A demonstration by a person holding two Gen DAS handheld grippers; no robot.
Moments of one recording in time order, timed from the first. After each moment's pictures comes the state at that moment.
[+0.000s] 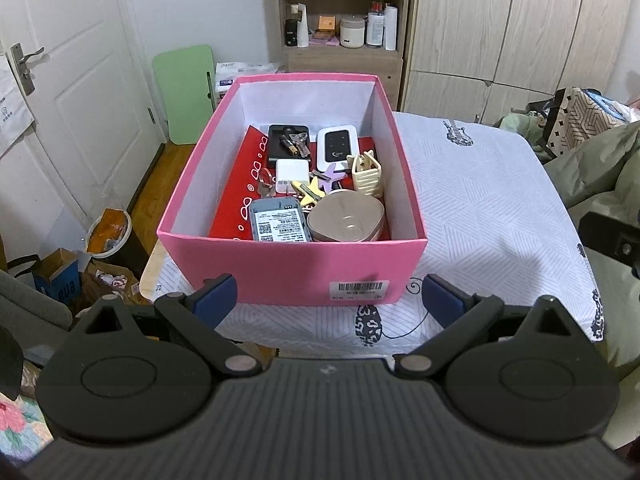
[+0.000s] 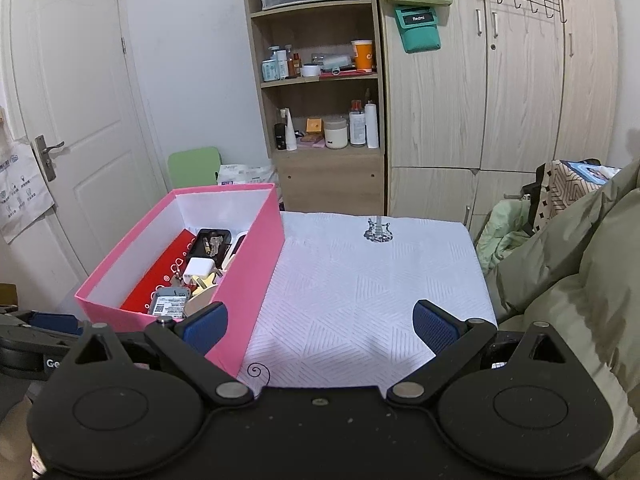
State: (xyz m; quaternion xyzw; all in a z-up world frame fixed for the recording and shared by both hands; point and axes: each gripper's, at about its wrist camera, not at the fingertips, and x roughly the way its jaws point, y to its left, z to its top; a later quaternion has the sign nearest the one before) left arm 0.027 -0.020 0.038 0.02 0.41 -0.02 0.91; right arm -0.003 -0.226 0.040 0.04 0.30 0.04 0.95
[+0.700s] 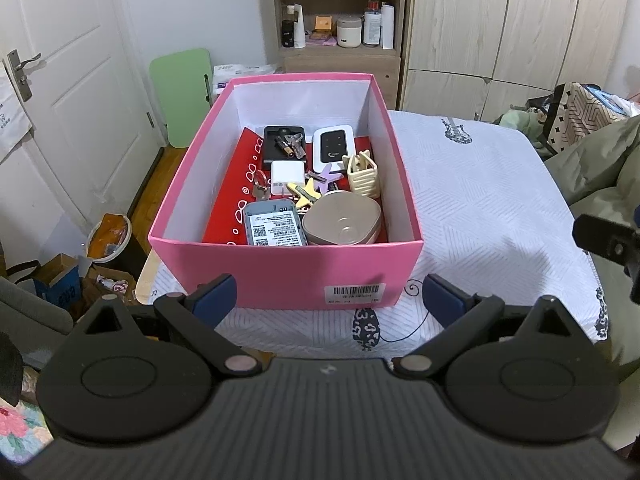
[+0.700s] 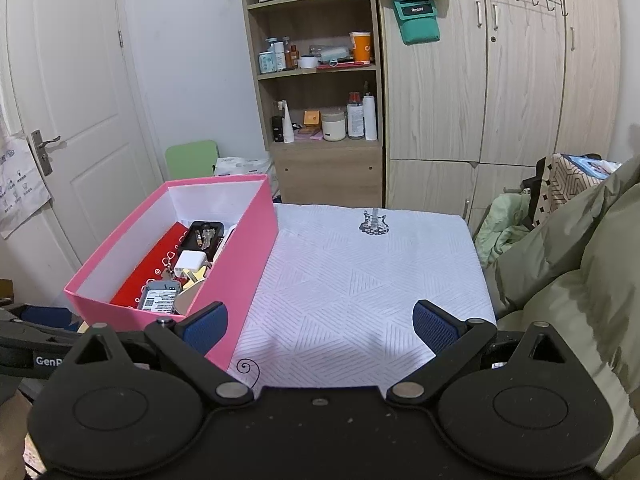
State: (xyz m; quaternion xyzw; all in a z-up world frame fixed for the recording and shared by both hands) left arm 0.031 -0.025 0.035 0.03 0.41 -0.02 0.91; right arm 0.007 -0.235 0.031 0.04 0.31 0.04 0.95
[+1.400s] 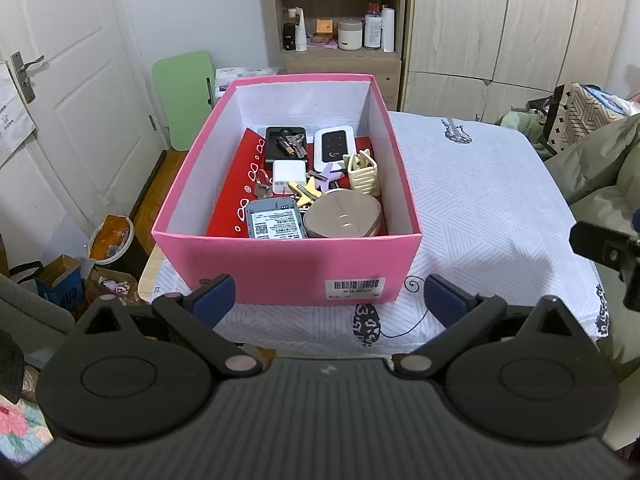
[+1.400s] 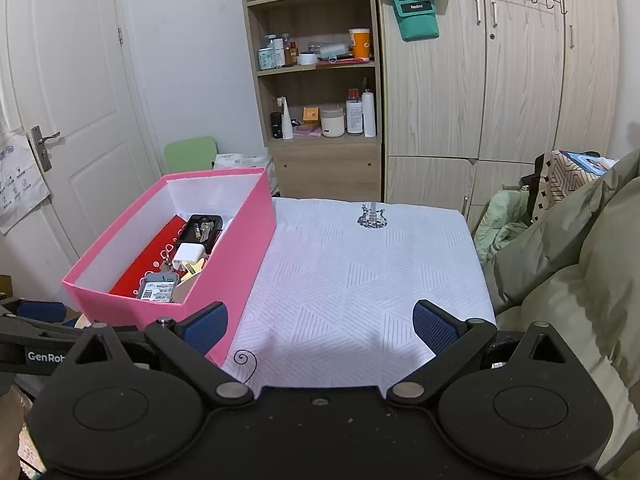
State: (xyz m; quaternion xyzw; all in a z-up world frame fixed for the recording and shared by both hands) left arm 0.025 -0.027 0.034 0.03 0.40 -0.02 0.91; right arm 0.003 -0.235 0.028 0.03 0.31 0.04 0.95
